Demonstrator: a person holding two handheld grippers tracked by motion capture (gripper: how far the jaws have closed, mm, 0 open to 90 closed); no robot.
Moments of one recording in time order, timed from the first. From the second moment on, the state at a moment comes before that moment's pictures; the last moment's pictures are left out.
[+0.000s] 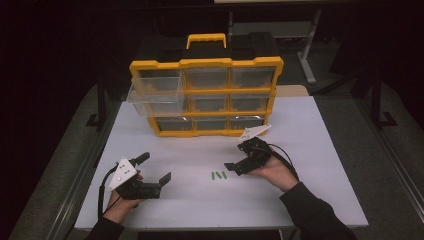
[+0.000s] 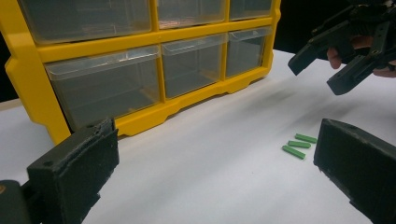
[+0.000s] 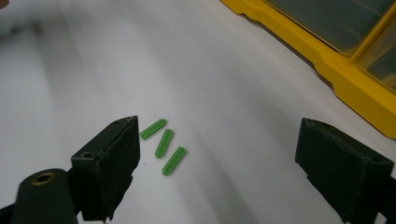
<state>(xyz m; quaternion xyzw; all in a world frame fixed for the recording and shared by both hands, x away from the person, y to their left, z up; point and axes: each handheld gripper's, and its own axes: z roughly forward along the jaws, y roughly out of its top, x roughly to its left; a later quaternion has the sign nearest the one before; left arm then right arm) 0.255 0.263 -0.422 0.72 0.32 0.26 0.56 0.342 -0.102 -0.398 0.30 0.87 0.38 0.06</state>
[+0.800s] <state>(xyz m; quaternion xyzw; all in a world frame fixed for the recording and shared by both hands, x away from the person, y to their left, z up) 0.254 0.261 -0.423 0.72 0.32 0.26 0.56 0.348 -0.077 -0.410 0.28 0.90 0.35 0.02</state>
